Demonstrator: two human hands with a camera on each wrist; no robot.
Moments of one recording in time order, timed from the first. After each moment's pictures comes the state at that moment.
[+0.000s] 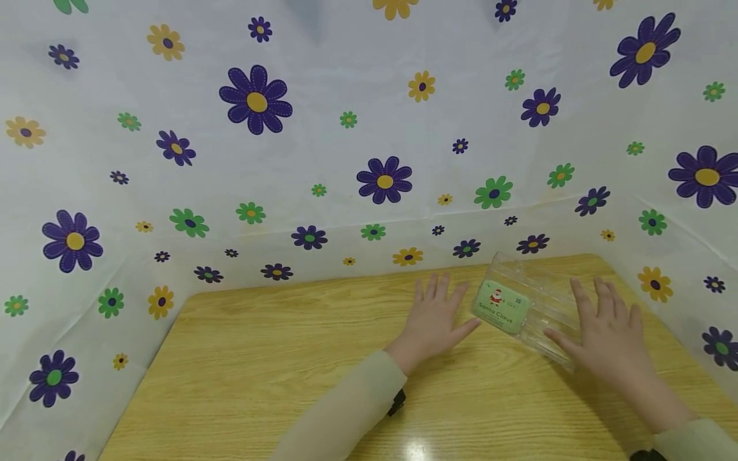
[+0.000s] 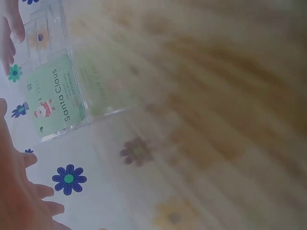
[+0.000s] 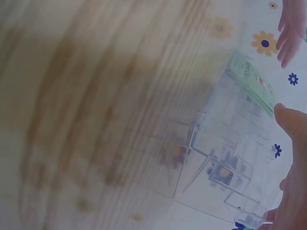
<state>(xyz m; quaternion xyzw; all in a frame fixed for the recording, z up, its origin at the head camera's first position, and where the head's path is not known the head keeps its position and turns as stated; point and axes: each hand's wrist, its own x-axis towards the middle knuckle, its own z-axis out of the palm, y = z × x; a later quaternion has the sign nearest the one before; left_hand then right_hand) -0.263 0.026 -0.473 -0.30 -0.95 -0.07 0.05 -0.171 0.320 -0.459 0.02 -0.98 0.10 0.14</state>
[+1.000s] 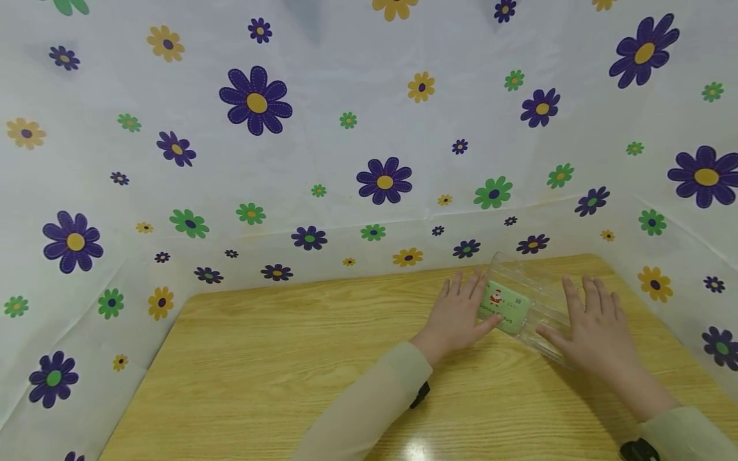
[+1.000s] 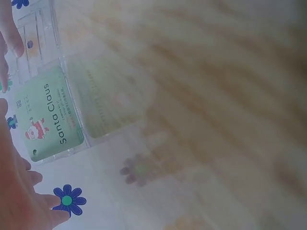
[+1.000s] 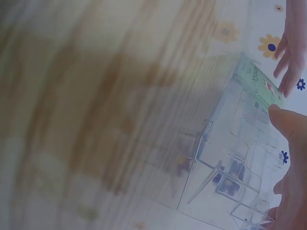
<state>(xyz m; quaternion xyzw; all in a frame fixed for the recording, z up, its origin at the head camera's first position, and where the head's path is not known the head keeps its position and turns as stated) -0.271 0.067 -0.473 -0.32 -0.94 -0.05 0.04 -0.184 0.315 -0.467 0.04 -0.98 0.09 0.16</state>
